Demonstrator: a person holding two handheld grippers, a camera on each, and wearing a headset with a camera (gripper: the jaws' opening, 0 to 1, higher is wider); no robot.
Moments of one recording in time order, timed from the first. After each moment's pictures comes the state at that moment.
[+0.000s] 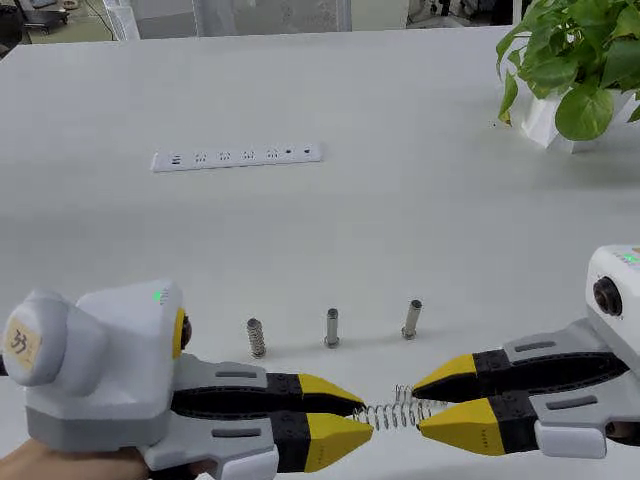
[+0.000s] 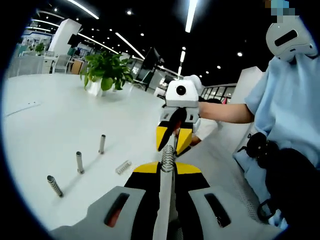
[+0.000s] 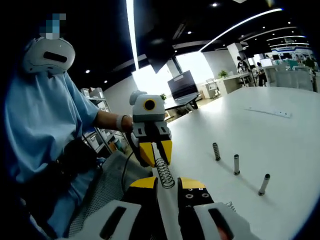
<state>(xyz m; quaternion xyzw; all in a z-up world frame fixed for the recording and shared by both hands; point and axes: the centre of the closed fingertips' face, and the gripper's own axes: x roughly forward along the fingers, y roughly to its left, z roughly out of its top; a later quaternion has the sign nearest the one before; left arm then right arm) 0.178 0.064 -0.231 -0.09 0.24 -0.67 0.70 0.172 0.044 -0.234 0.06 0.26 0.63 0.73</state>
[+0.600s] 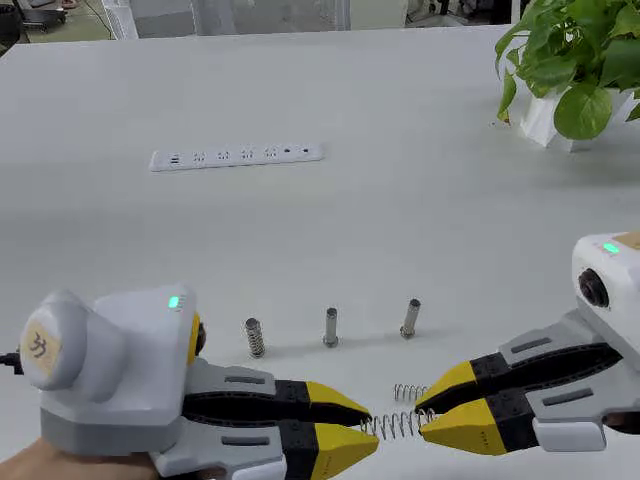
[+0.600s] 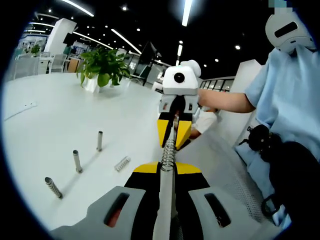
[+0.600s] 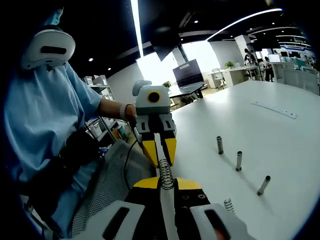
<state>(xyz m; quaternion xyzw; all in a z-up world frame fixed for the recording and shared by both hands) 0.174 0.060 -0.241 -0.06 0.25 -0.68 0.69 0.168 0.044 -0.238 0.00 0.30 0.65 0.70</state>
